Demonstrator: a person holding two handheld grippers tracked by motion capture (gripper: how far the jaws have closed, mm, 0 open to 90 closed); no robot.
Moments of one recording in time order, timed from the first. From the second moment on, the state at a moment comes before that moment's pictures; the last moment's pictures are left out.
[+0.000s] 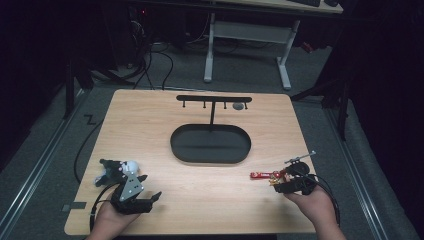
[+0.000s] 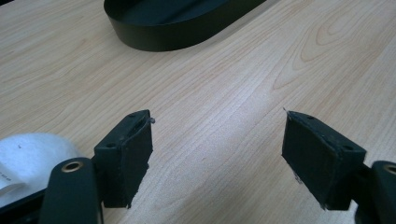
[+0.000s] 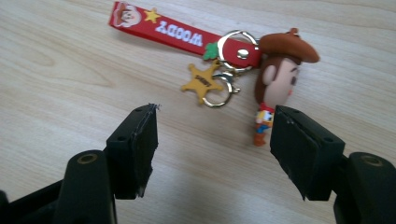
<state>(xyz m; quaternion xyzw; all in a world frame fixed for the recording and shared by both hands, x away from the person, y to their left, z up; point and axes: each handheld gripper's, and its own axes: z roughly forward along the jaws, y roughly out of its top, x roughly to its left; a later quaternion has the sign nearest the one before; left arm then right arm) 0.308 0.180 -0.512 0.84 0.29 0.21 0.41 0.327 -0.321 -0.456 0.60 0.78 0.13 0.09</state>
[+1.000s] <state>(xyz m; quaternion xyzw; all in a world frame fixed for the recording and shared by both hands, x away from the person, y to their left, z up) 0.306 0.178 -0.512 0.85 0.28 0.20 0.41 0.368 -0.352 -0.484 0.64 0.76 0.10 0.07</state>
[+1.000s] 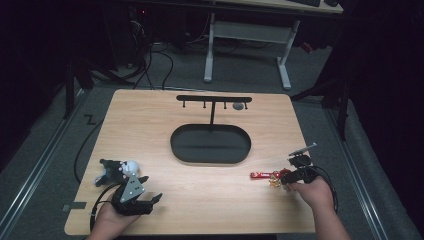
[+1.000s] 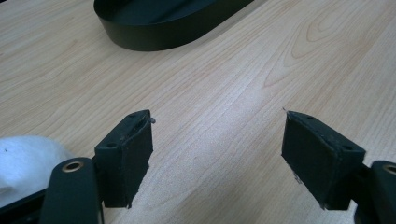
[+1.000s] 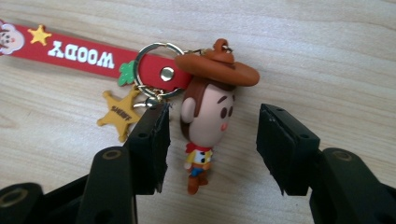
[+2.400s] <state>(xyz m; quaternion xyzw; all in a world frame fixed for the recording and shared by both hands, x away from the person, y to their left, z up) 0.306 0.177 -0.512 0.85 0.27 0.20 0.41 0.369 -0.318 -0.435 0.60 0.79 0.09 0.10</state>
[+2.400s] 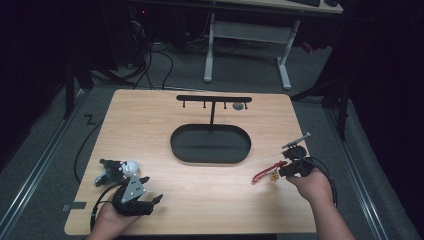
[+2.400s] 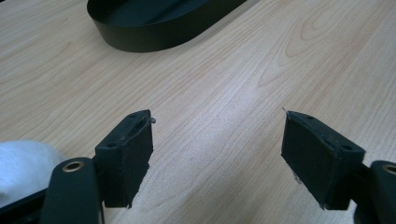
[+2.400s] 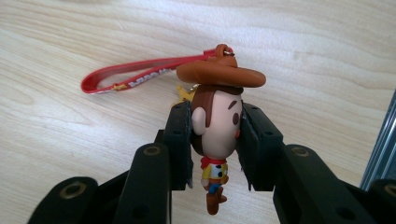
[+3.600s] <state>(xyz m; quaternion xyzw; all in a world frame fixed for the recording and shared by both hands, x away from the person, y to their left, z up) 0.303 0.175 -0.511 0.85 0.26 0.20 0.41 0.382 -0.269 -0.352 0.55 0.81 0.13 0.15</state>
